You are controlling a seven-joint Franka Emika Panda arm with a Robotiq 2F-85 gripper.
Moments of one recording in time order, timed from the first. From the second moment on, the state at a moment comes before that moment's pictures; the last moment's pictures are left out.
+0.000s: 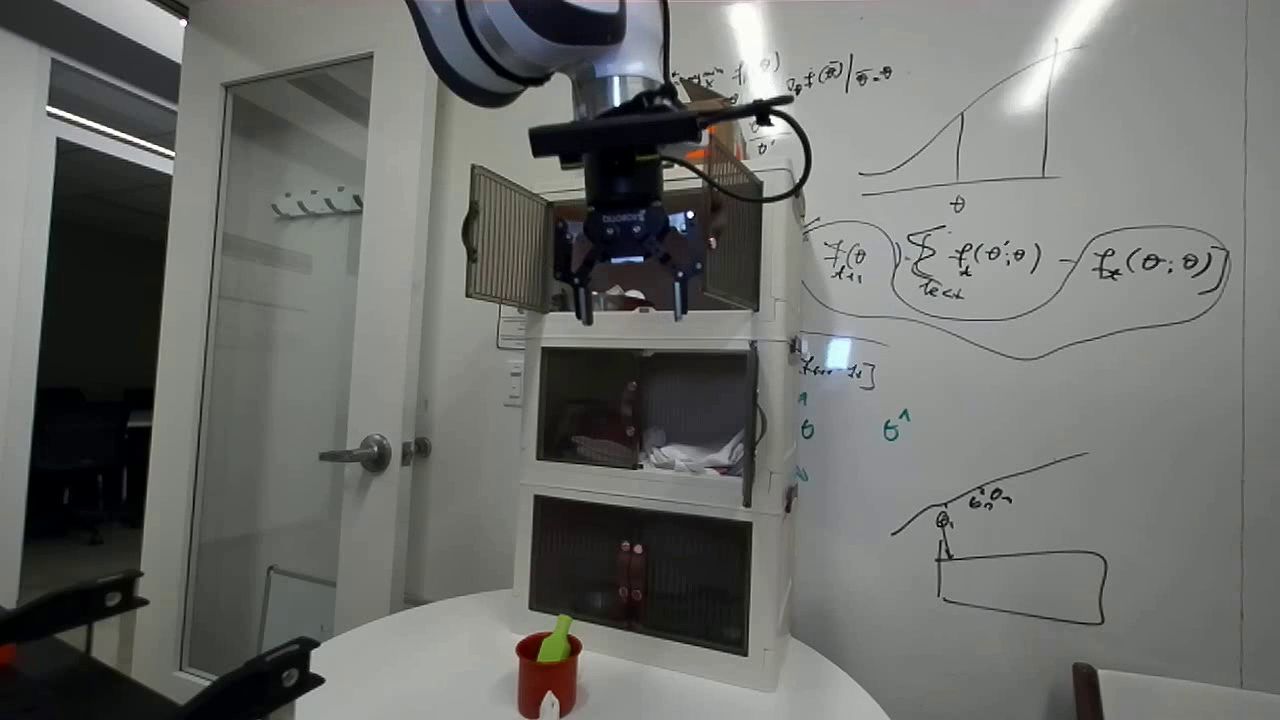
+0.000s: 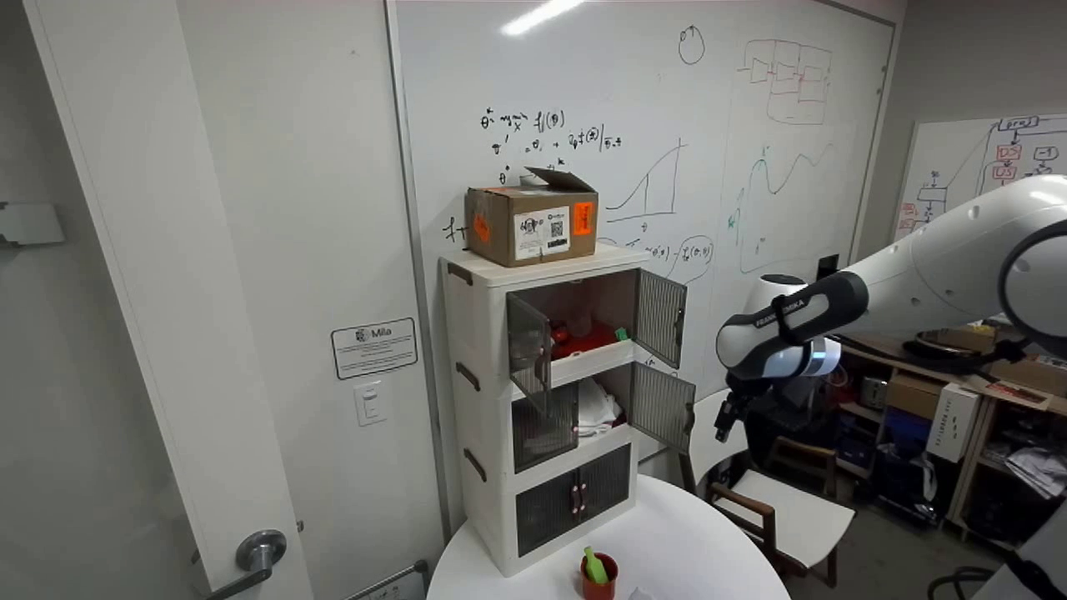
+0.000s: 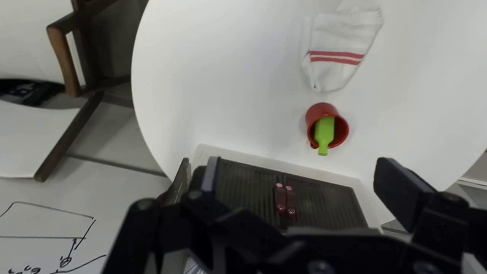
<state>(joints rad) -0.09 -0.17 -0.30 -2.44 -0.02 2.50 -0.67</state>
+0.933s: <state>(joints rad) -0.10 0.15 -0.26 -2.26 0.36 2.95 -1.05</state>
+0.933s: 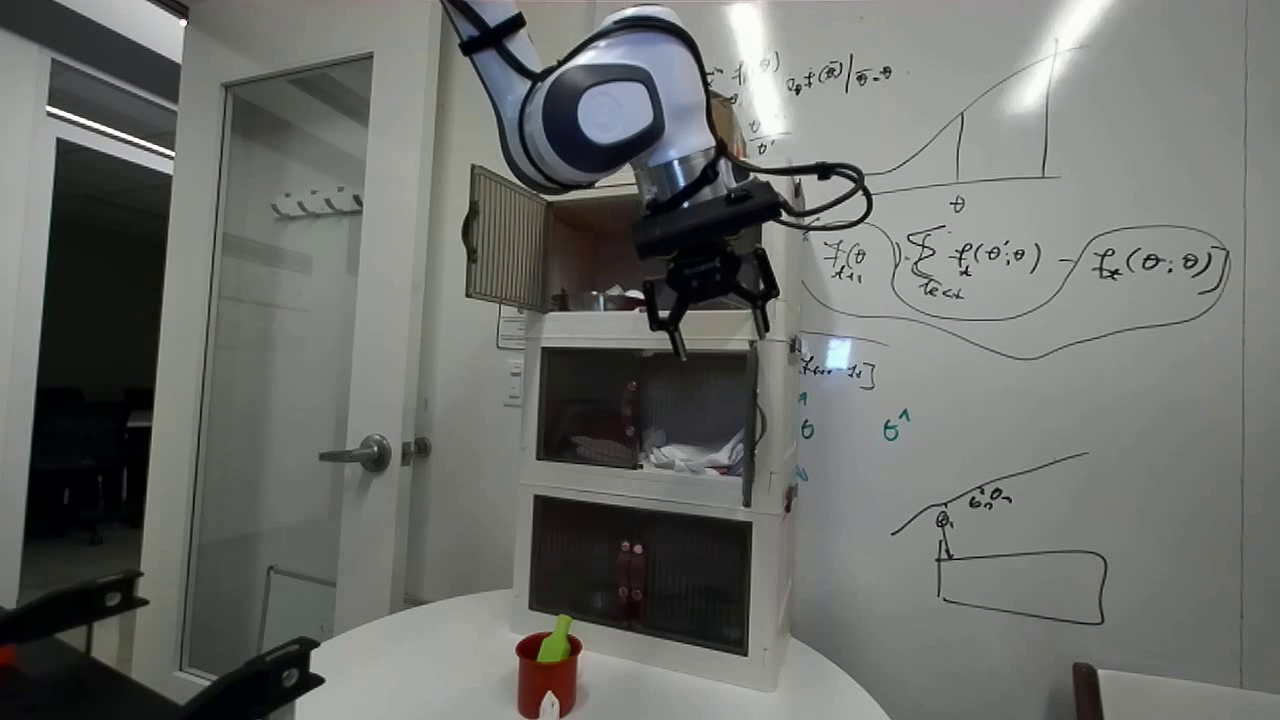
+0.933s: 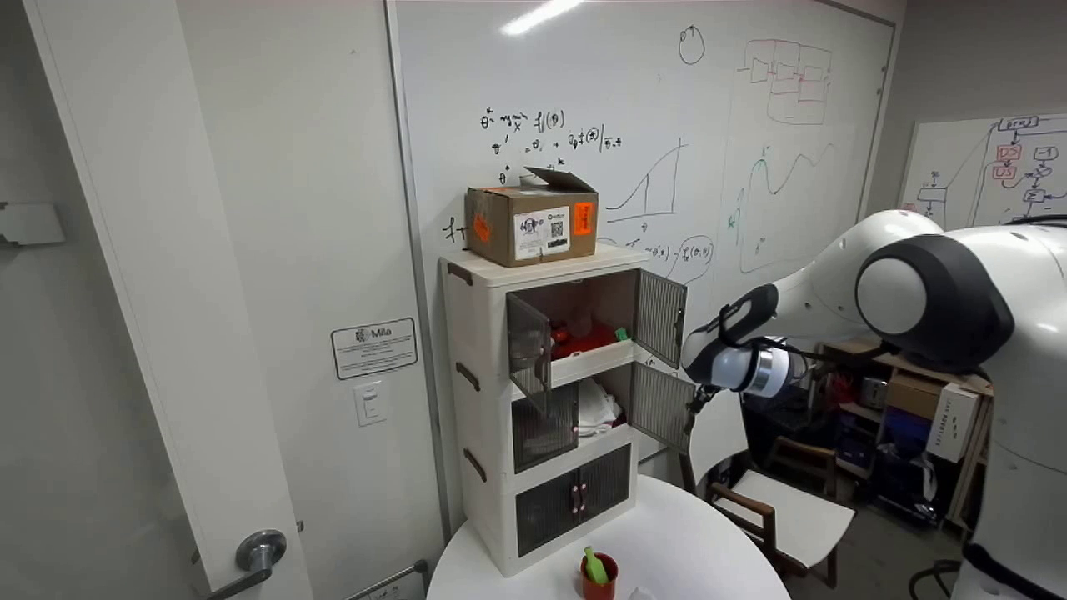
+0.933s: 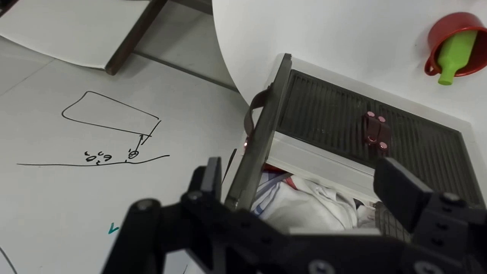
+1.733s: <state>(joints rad) -0.19 0.30 -0.15 -2.10 0.49 2.98 -1.18</state>
